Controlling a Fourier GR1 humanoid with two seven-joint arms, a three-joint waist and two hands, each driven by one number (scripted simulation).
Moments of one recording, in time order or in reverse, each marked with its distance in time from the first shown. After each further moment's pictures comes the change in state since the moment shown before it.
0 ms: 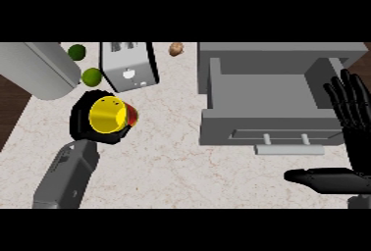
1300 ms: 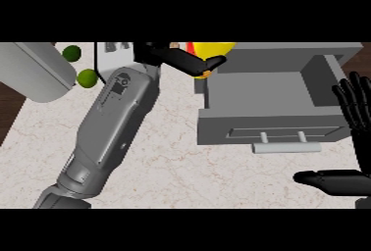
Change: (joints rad) left arm -0.492 -0.143 -0.288 -0.281 0.005 0.479 0.603; right arm 0.015 -0.017 -0.048 0.017 -0.034 0.041 -0.026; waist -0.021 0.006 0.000
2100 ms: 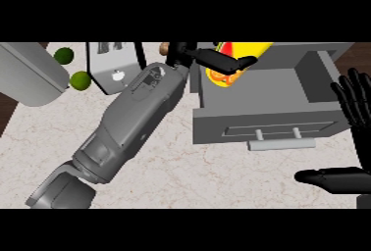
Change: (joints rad) left arm -0.191 -0.001 -0.269 0.342 0.262 0.173 -0.045; right arm -0.024 -0.012 -0.005 0.009 -0.015 0.025 0.005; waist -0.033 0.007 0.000
